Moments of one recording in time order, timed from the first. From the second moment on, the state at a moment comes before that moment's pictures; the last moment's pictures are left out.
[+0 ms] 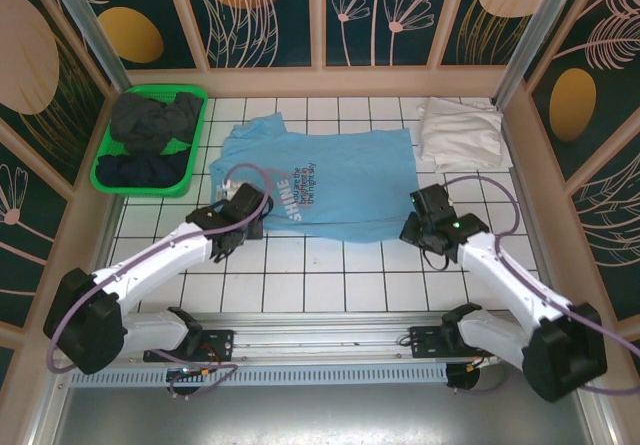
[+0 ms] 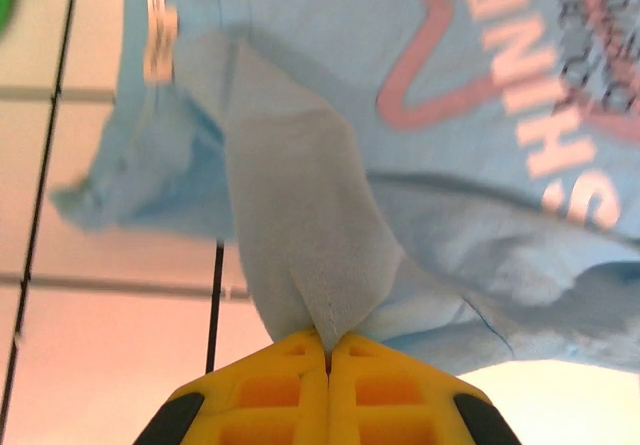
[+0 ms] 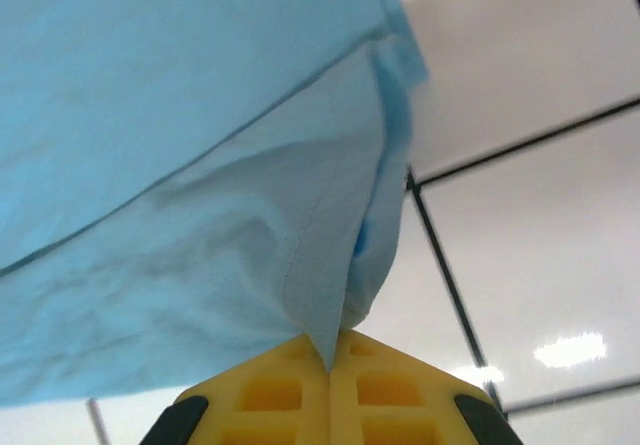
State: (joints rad) left arm -0.67 1.24 0.79 -0.66 -0.39 -0.64; right arm 0.46 1.01 0.69 -0.75 0.11 0.80
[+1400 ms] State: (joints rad) left arm -0.50 1.93 1.29 -0.62 -0.61 -0.48; right arm 0.23 1.61 1.01 -0.46 0.16 0.59
